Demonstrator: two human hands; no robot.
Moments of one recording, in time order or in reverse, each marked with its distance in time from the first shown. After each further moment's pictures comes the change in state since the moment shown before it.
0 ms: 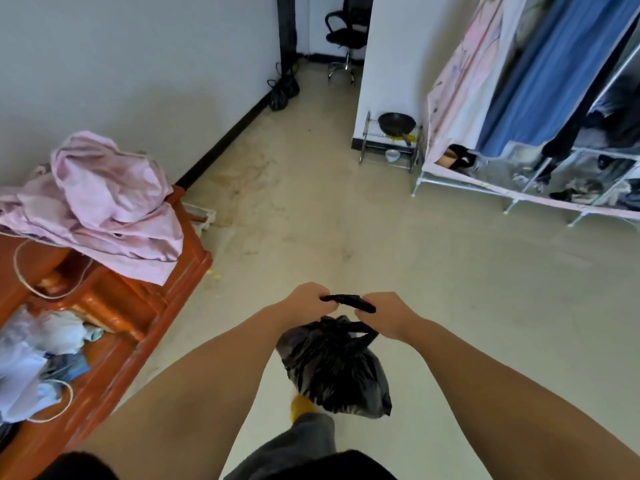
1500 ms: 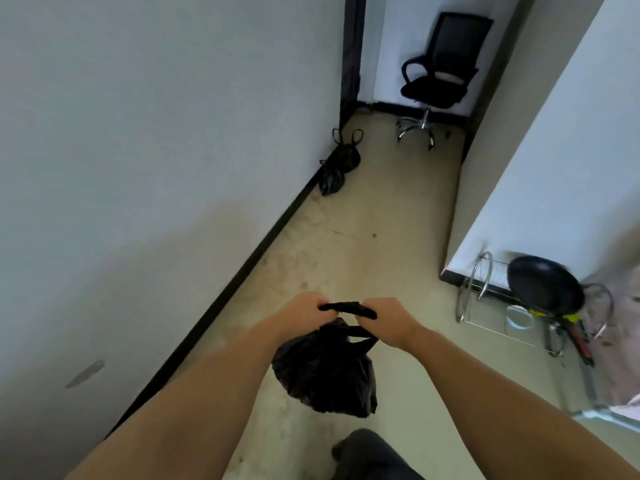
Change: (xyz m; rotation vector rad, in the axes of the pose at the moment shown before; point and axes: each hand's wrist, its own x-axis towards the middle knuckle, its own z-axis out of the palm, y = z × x) left_hand 0.868 -0.132 -0.776 -0.058 0.148 -0.065; right_hand 1.095 -0.270 -0.414 -0.020 -0.020 -0.191
